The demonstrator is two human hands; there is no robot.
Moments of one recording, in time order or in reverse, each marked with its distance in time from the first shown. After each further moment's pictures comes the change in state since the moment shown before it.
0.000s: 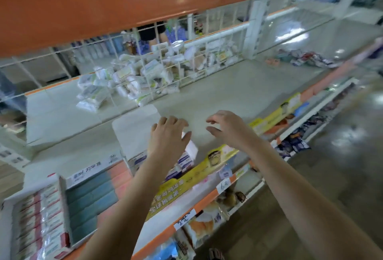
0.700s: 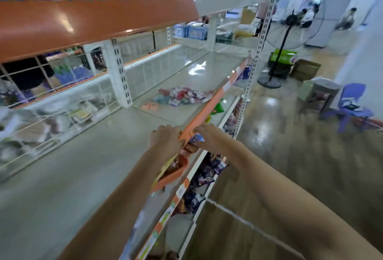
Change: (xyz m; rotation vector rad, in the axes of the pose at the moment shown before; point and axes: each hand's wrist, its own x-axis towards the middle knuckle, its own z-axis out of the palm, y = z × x) left_hand 0.244 0.337 0.112 0.064 -0.204 0.378; right_hand -0.027 0.334 -0.161 -0.297 -0.153 0.399
